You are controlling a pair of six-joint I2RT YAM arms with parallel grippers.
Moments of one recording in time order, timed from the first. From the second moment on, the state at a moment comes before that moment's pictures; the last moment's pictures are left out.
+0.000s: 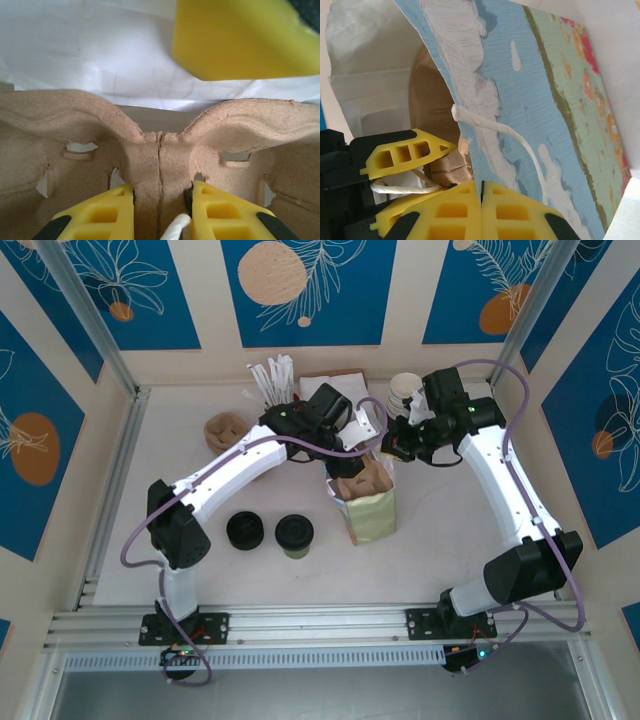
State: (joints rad) left arm -0.82 1.92 1.95 -0.97 0.33 0.24; right arm 0.24 1.46 1.57 -1.20 -0.50 0.53
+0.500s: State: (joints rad) left arm -0.83 1.95 1.98 -1.01 0.34 0.27; right arm 0.20 1.44 1.49 -1.15 -0.59 0.59
